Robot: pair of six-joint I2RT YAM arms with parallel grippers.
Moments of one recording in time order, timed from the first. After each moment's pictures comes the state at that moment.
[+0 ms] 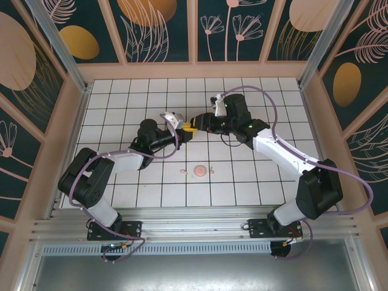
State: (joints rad) left arm -0.51 1.66 0.72 0.83 0.62 -0.09; right arm 0.57 1.48 1.14 -0.21 -0.47 0.66
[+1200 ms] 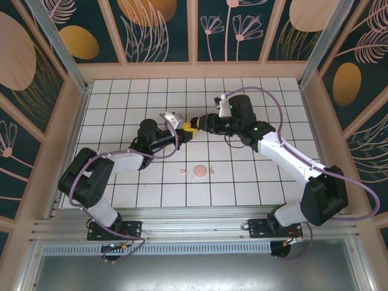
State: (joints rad) left arm -0.51 1.66 0.72 0.83 0.62 -0.09; right arm 0.56 1.41 1.11 -0.22 -0.48 0.65
